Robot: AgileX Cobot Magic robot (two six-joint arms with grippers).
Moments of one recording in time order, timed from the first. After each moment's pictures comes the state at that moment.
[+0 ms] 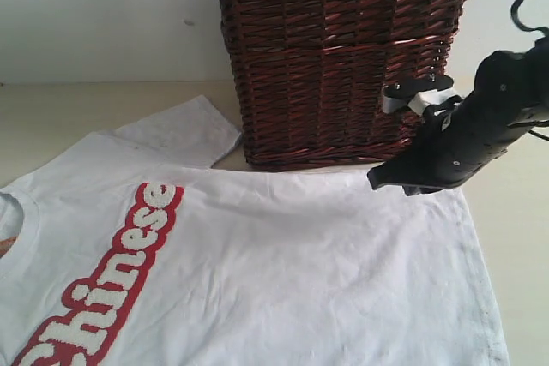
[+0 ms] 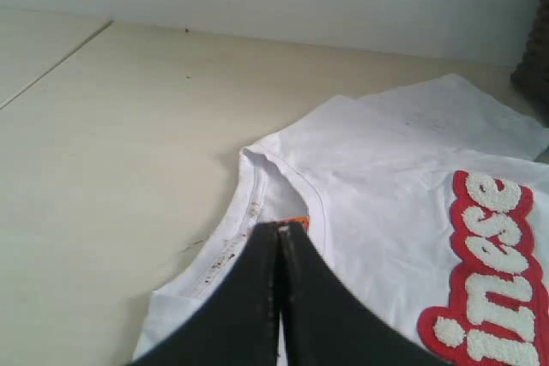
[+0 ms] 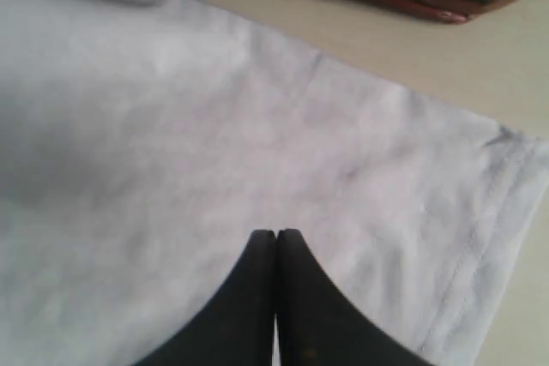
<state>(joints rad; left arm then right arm) 0.03 0.01 0.00 0.12 0.37 -0.22 0.13 1.82 -0.99 0.11 0.41 -0.12</state>
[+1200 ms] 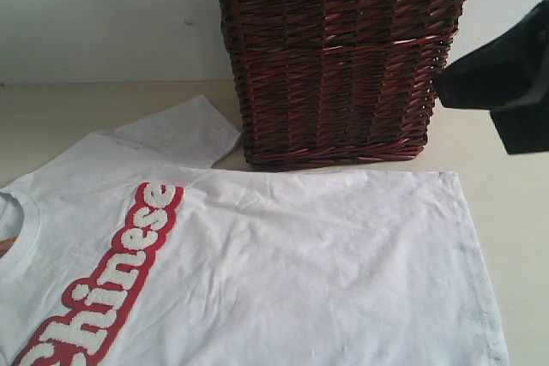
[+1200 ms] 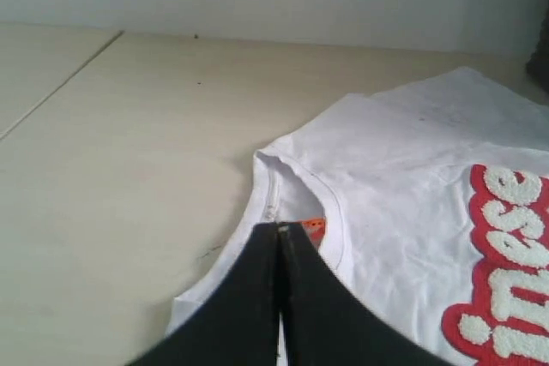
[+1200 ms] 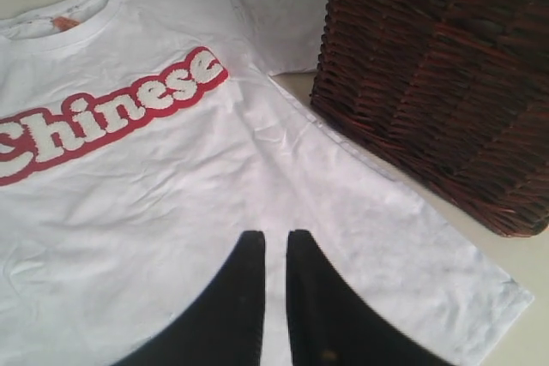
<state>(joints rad) 0.03 0.01 0.00 0.17 0.36 -0.21 0.34 0.95 -0.95 0.28 0.82 -0.40</state>
